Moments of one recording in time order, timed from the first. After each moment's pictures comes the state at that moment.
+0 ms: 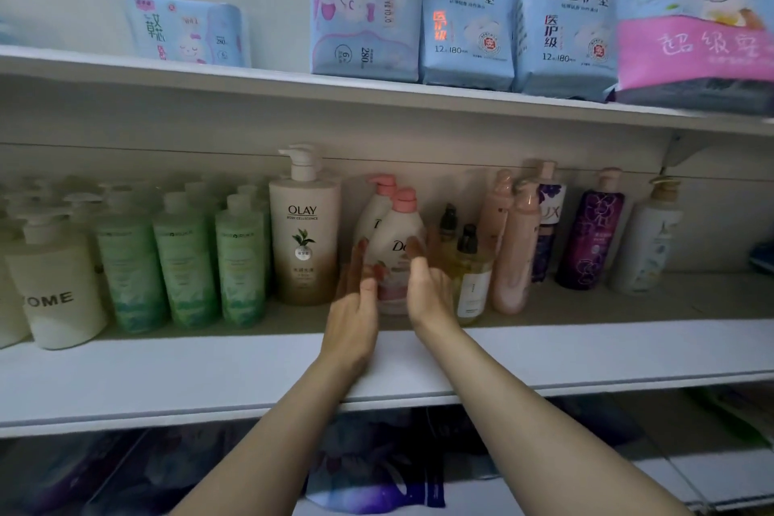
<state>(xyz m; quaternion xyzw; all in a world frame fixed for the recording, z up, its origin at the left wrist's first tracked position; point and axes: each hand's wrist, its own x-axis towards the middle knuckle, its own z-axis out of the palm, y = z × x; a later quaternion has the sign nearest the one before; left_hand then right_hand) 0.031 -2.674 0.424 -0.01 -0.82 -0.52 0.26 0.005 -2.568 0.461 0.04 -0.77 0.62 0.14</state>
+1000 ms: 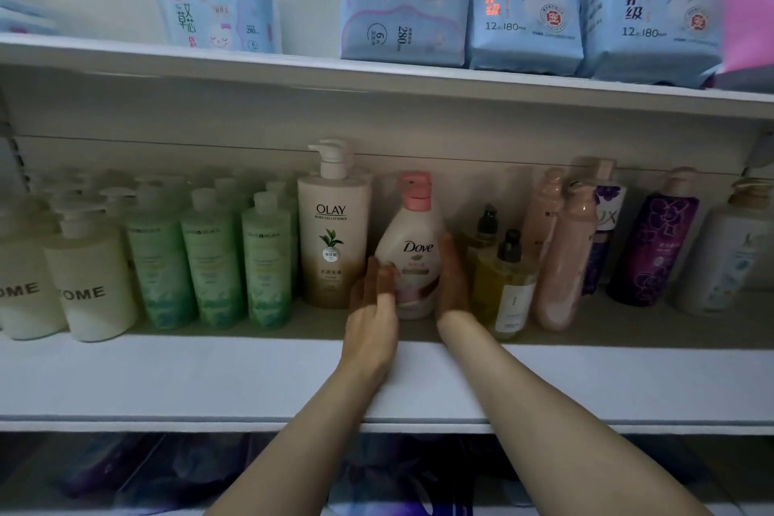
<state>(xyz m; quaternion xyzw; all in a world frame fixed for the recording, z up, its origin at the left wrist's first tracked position) 0.024 -2.677 0.426 0.10 -0.76 -0.60 0.22 -0.082 -2.596 0.434 0.04 -0.54 0.84 0.05</state>
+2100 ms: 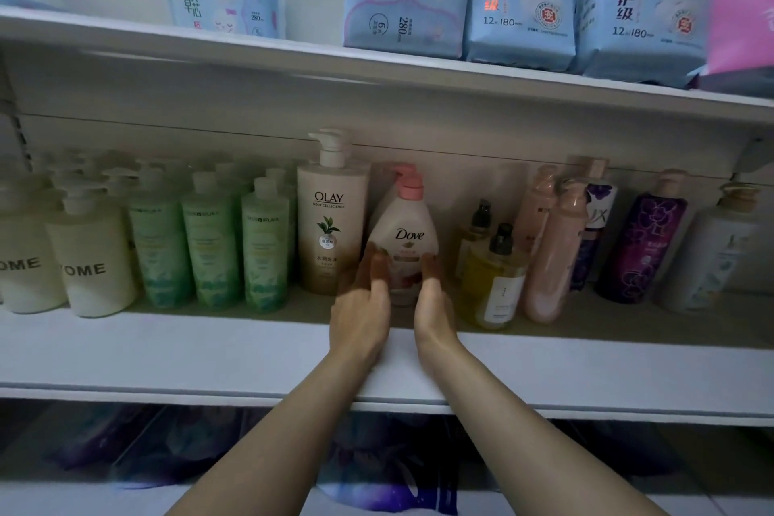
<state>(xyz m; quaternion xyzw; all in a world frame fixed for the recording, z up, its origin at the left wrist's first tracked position) 0.024 -2.679 0.422 0.16 -0.80 -0.52 0.25 -0.001 -2.594 0.427 0.03 -0.64 0.77 0.02</state>
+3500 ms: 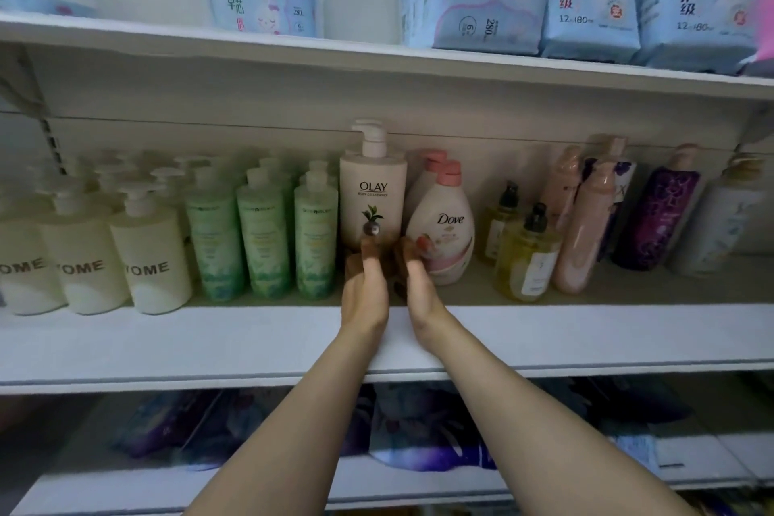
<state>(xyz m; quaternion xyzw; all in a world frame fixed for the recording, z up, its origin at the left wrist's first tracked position) 0.044 -2.739 0.425 0.15 -0.67 -0.70 0.22 0.016 -2.665 0.421 0.12 -0.62 0.78 -0.04</state>
